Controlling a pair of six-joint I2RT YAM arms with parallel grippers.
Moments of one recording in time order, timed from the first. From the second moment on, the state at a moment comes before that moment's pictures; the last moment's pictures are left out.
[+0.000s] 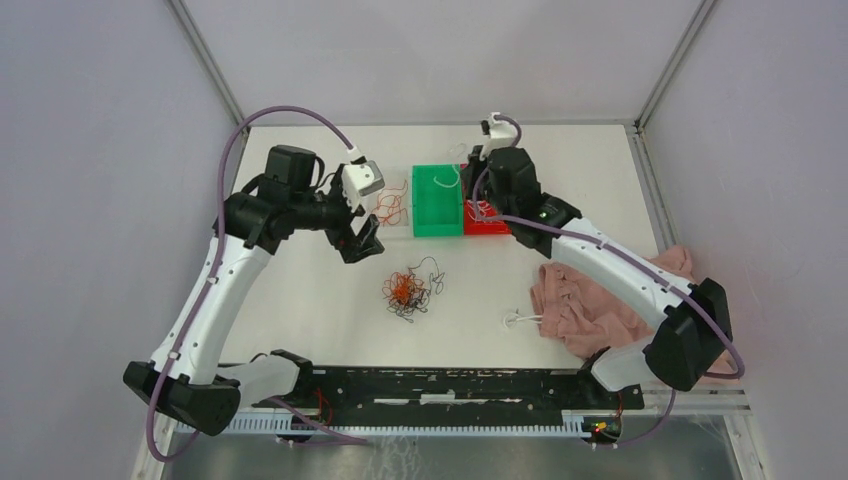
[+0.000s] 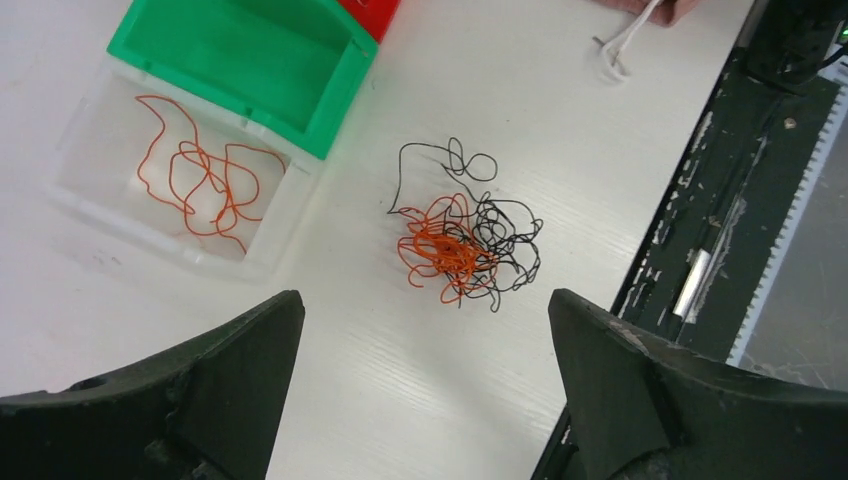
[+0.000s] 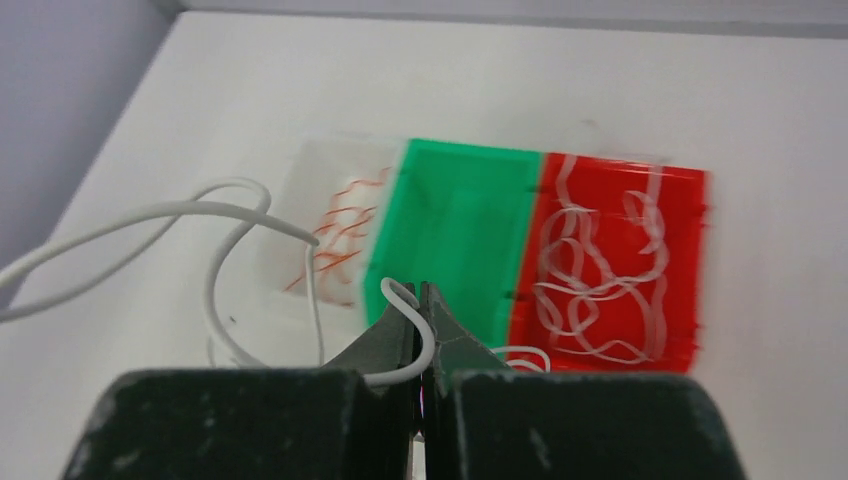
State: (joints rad) left arm -0.36 1.18 1.43 -1.03 0.62 0.51; right arm 0.75 1.42 1.21 -0.06 0.25 0.36
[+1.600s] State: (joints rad) left arm -0.36 1.14 1.29 -0.91 0.47 0.52; right arm 0.43 1.90 1.47 -0.24 0.24 0.50
